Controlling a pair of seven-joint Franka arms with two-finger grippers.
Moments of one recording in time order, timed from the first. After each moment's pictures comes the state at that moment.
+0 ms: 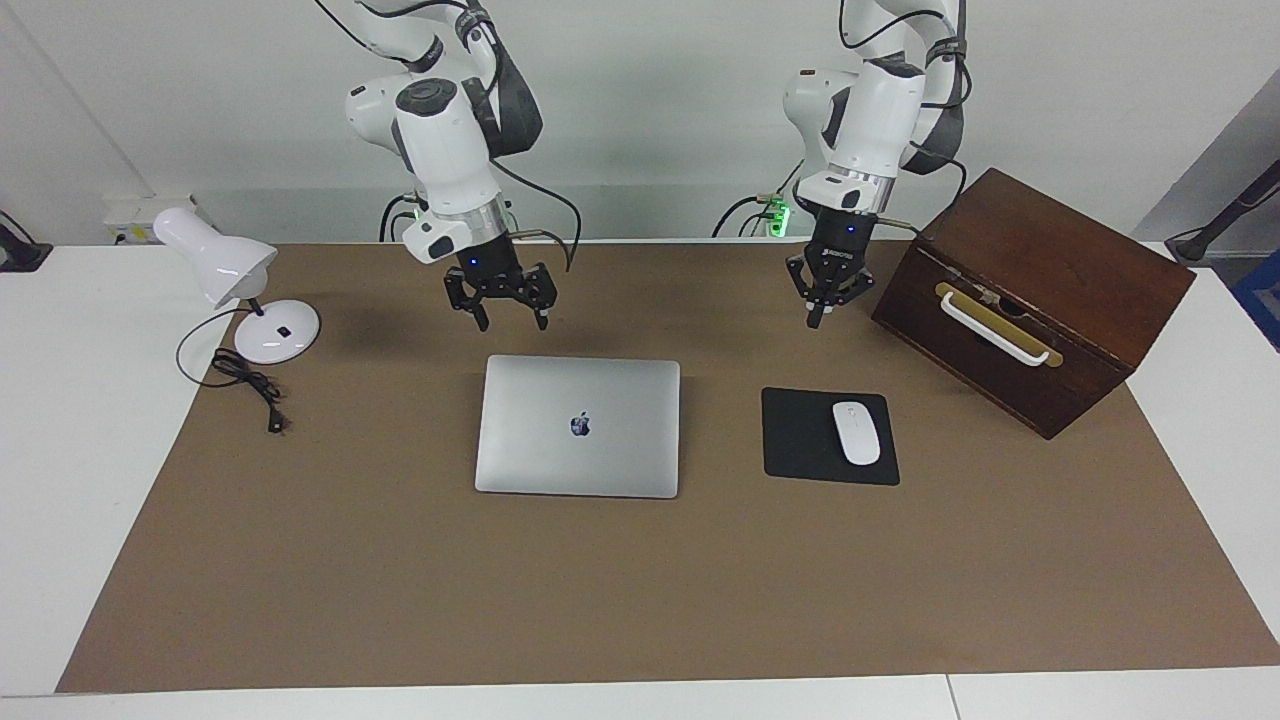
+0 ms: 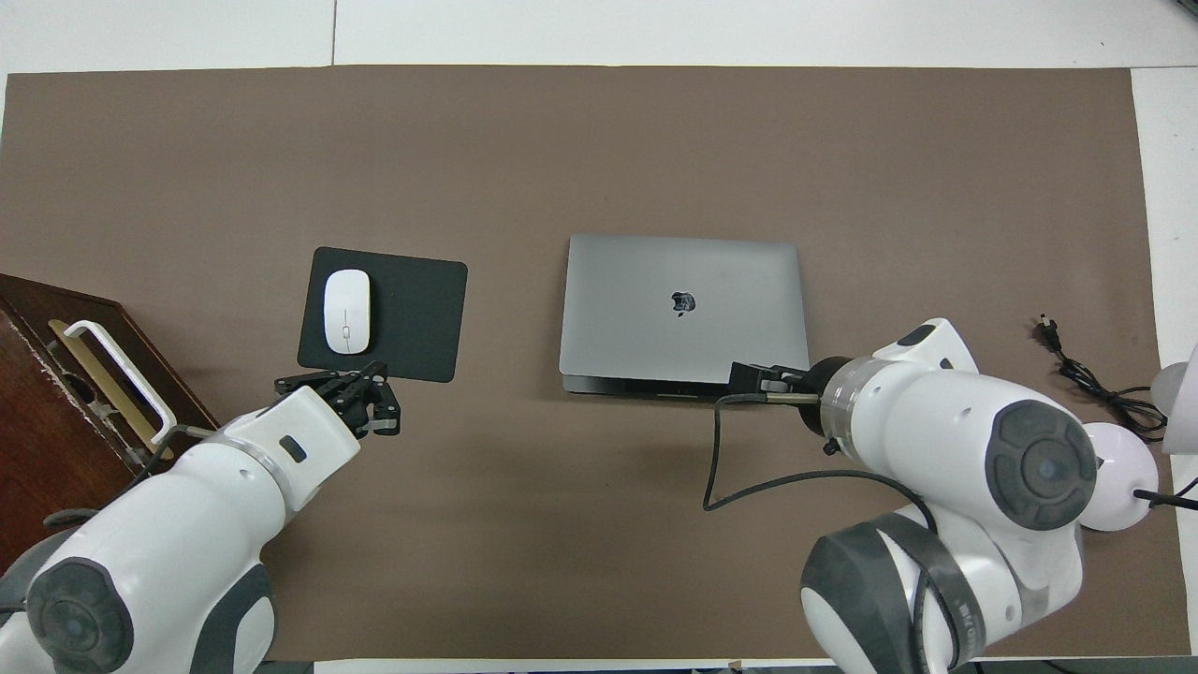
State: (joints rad) left arm -0.41 -0.40 -0.02 -2.63 -0.09 2.78 -0.05; right arm 0.48 -0.23 -0.07 -2.39 0.08 2.42 0.54
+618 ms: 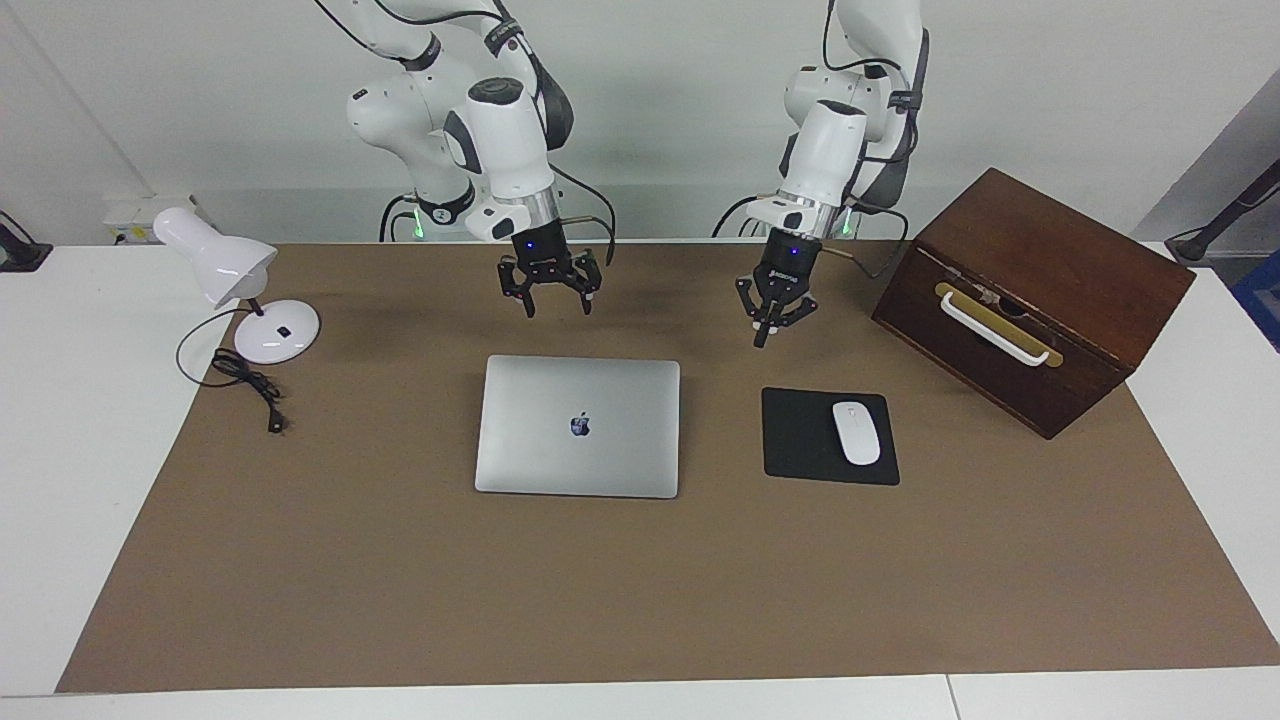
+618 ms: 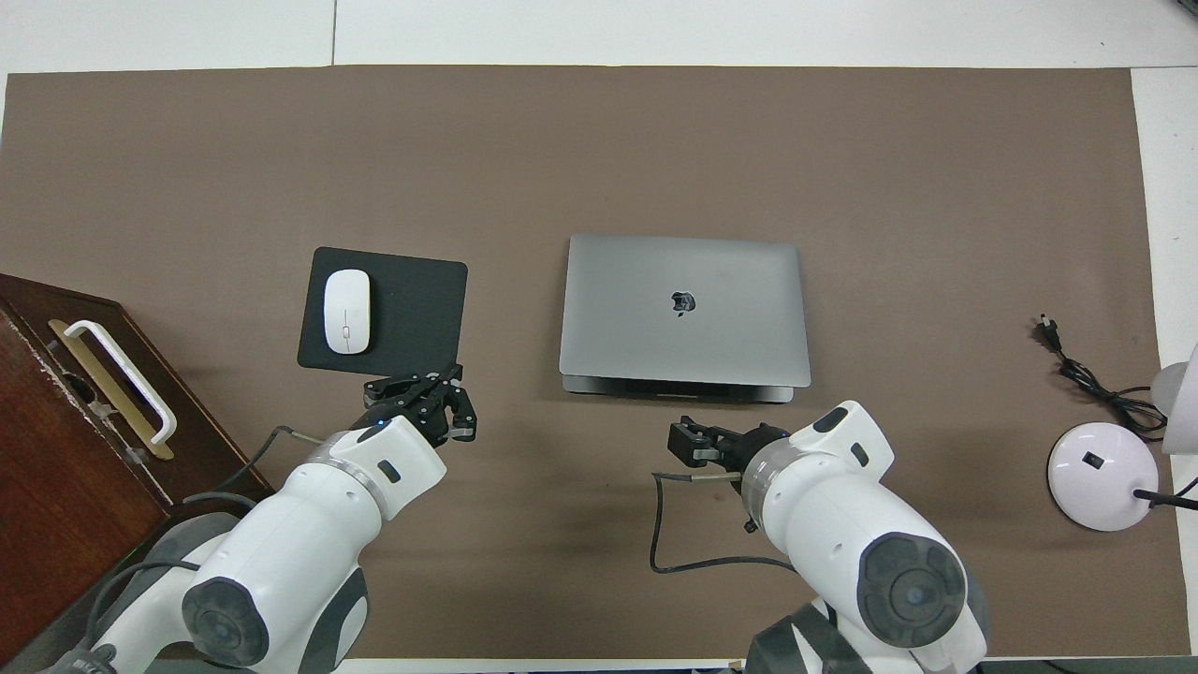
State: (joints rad) left arm -0.53 -0.20 -0.02 -2.69 -0.10 3.17 -0.09; right arm 0.57 -0.26 -0.02 -2.55 -0.07 2.62 0.72
